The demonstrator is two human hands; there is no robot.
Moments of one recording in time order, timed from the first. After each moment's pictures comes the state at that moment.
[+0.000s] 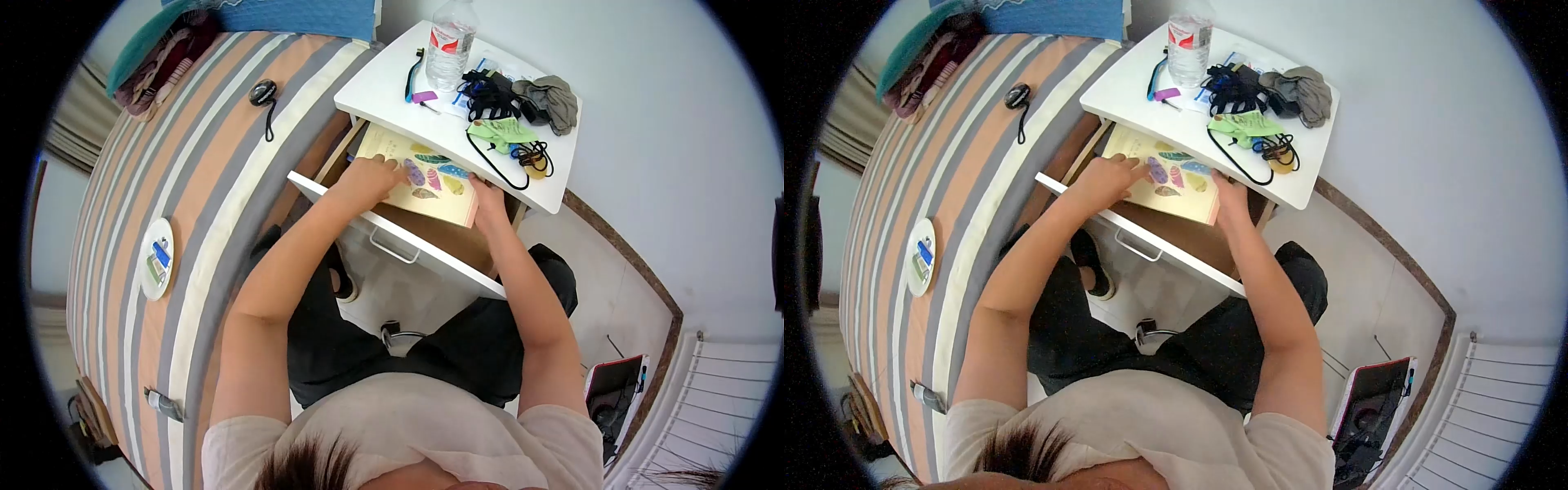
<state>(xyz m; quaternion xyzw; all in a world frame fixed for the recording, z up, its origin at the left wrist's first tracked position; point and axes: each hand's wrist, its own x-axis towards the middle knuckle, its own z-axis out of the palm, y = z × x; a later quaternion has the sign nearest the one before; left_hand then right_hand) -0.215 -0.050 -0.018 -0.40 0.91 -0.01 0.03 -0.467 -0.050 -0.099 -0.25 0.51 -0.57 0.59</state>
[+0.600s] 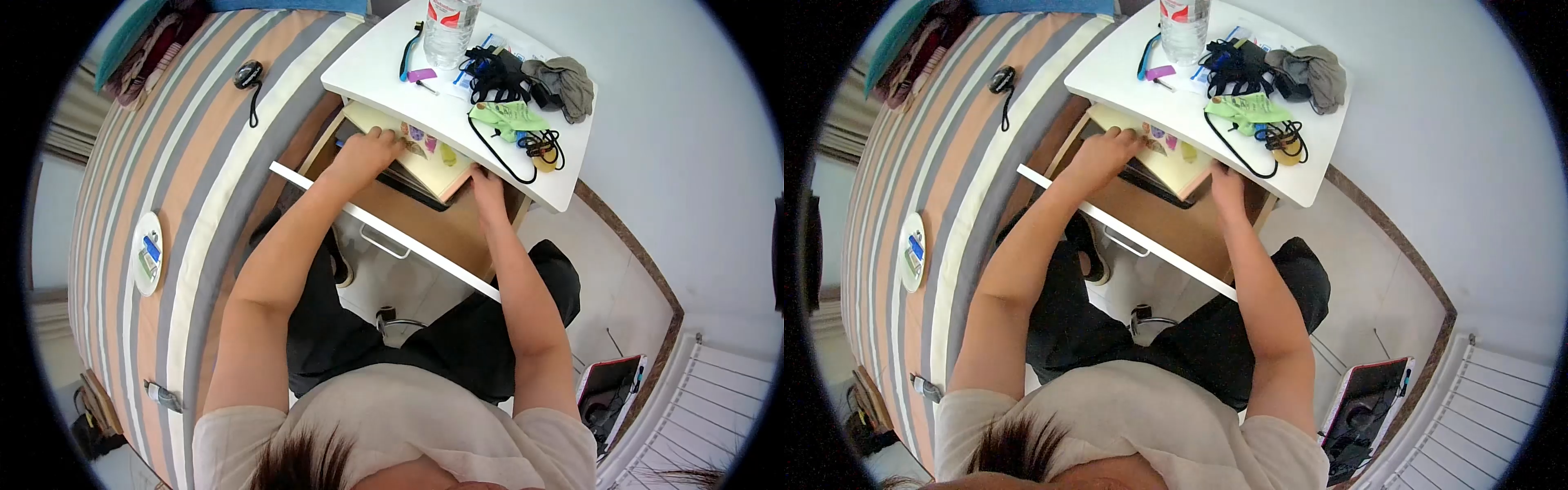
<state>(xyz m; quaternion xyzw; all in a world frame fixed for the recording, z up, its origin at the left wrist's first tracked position) -0.225 -0.083 -0.051 -0.40 0.91 -0.10 -0.03 -0.468 -0.053 -0.101 -0.37 0.67 -0.45 0.46</state>
